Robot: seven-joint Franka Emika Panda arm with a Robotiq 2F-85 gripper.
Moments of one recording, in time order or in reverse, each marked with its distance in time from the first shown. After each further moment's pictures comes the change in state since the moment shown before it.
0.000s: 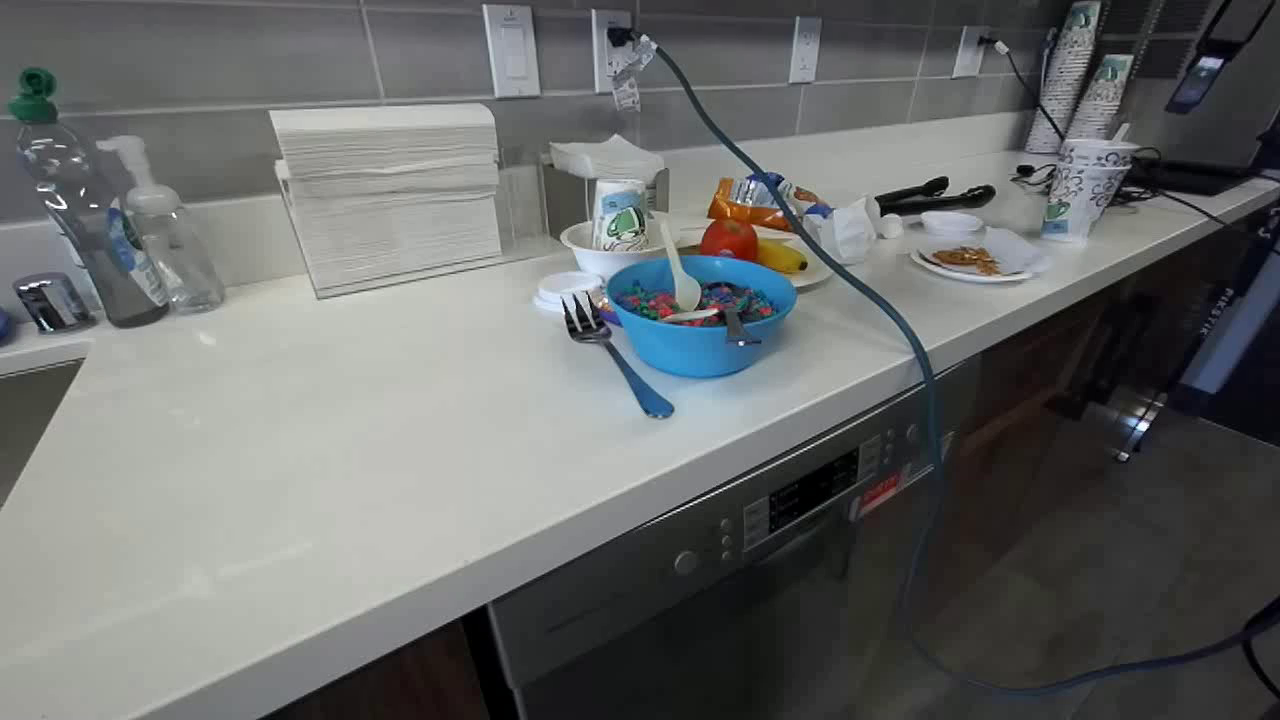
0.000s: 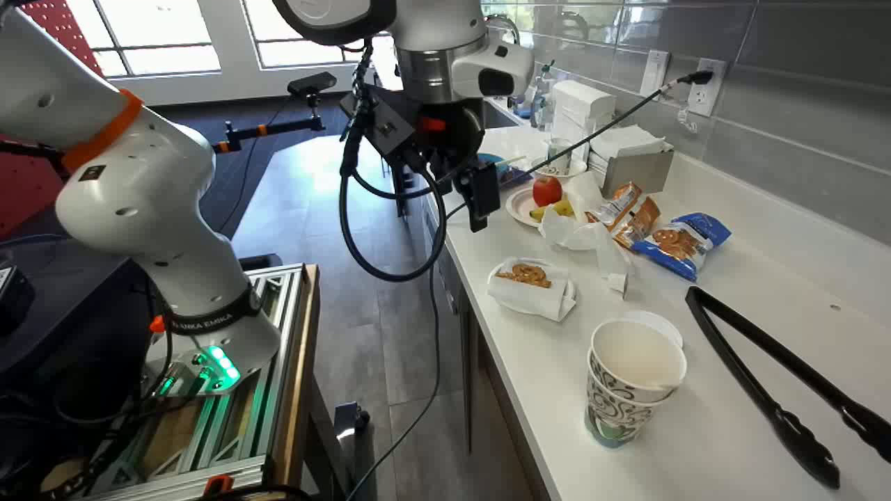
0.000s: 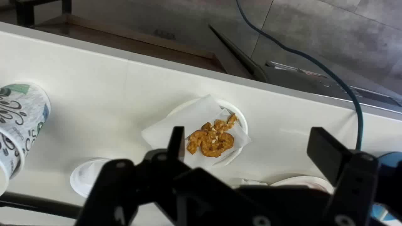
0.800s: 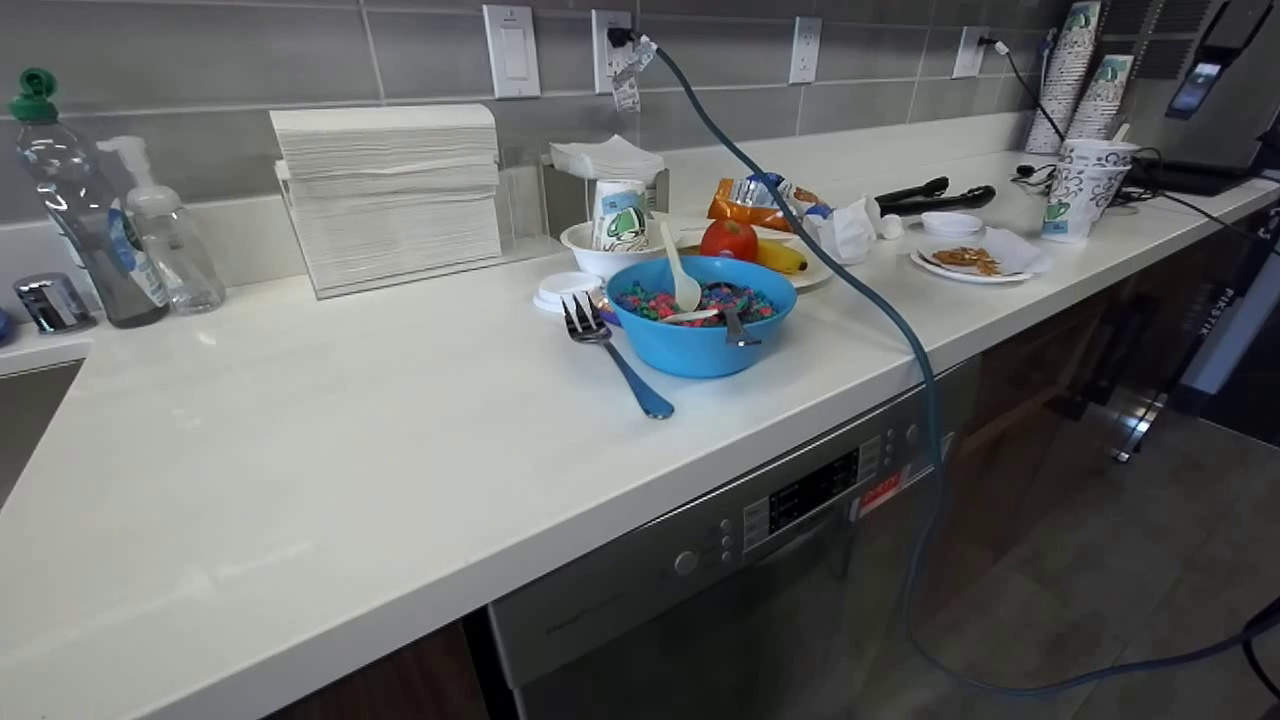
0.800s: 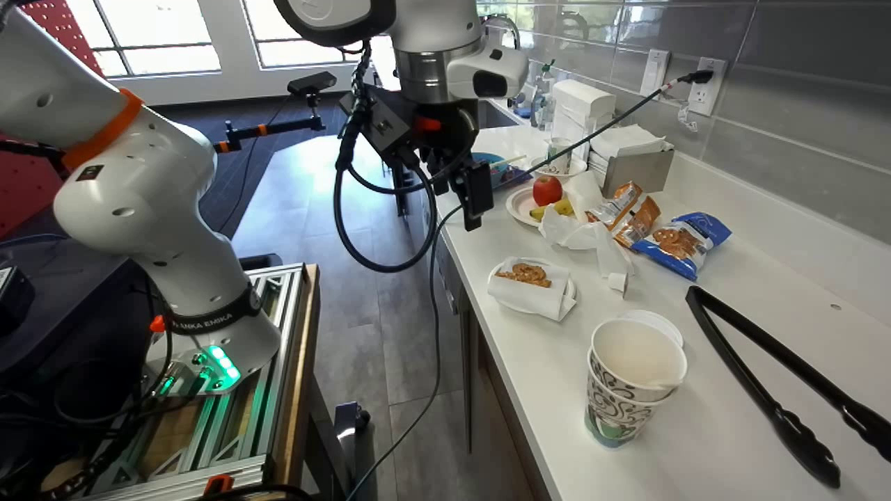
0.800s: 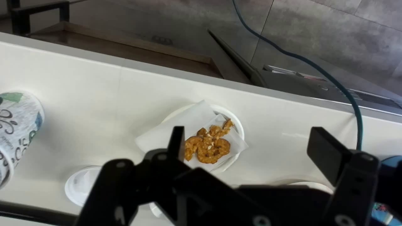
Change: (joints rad) arm -0.022 -0.005 0.050 -0.021 0.002 -0.001 0.042
